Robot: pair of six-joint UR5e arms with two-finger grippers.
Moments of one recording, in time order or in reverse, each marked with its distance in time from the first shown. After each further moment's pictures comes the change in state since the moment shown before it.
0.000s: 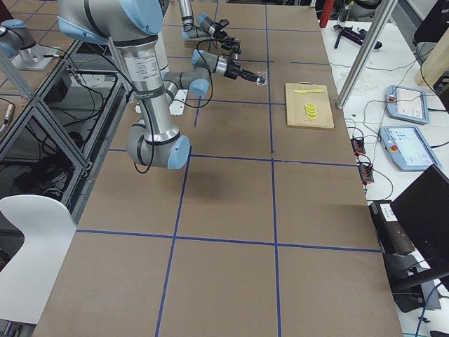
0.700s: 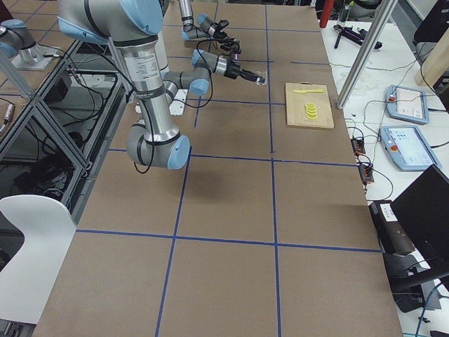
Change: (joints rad) left arm 0.004 -0.004 0.006 0.000 0.002 0.001; right arm 0.000 0.000 0.001 0.000 0.000 0.000
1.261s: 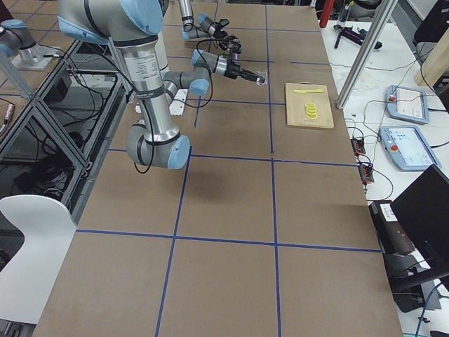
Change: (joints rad) left arm -0.008 0.002 -0.019 -0.011 0.008 0.008; right arm 0.000 0.000 0.001 0.000 0.000 0.000
